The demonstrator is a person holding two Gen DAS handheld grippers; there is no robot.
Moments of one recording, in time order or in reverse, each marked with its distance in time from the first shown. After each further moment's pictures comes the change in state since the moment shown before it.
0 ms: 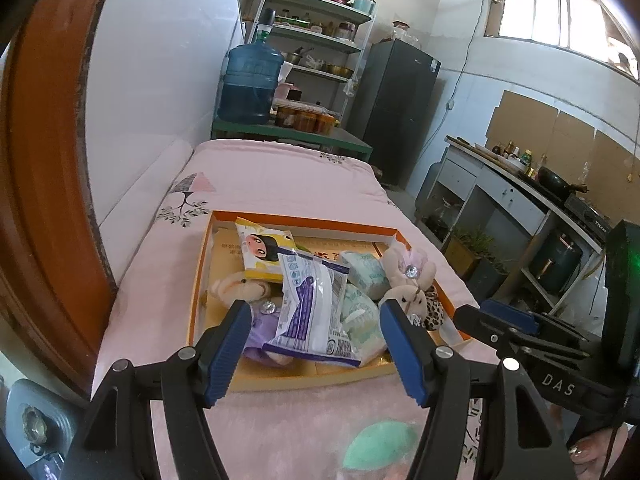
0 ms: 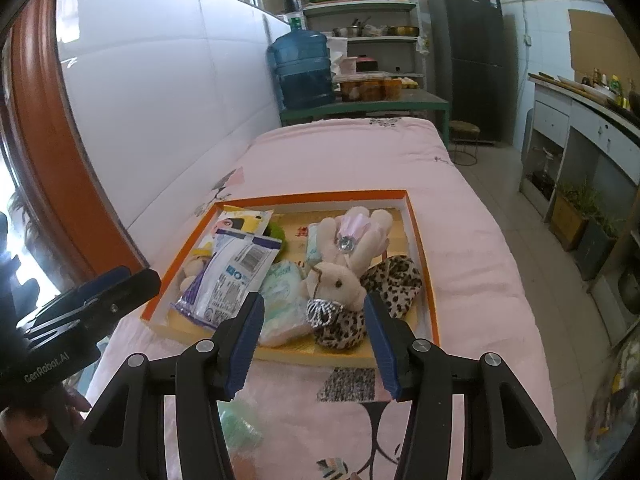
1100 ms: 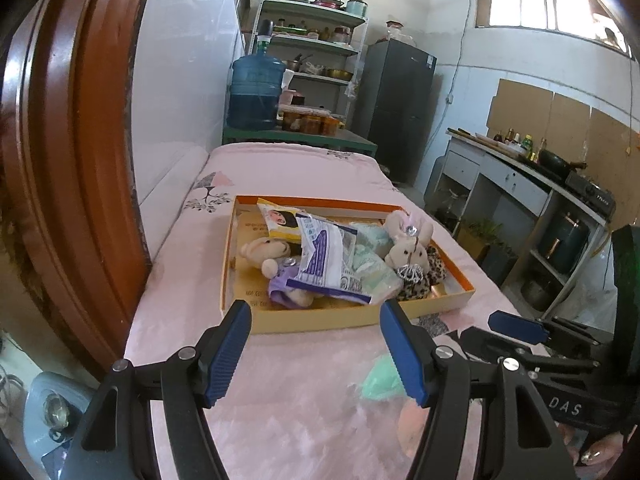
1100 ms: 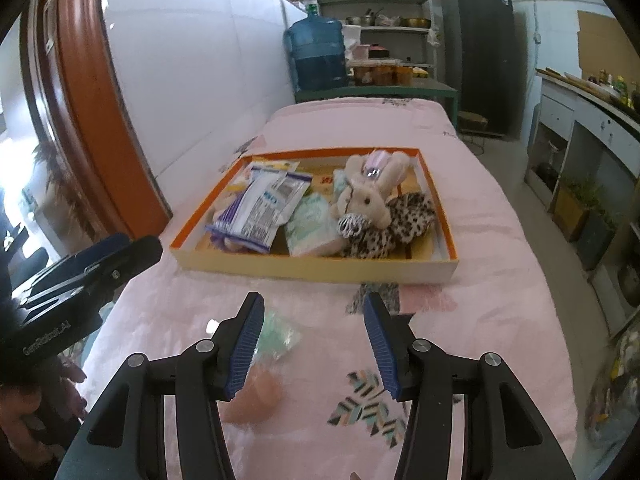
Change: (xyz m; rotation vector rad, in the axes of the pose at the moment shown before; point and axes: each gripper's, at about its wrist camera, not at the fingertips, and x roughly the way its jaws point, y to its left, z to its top) left arm -0.044 -0.002 -0.044 0.065 -0.022 0.057; right arm -0.031 0.029 -0.065 -0.035 0.050 0.021
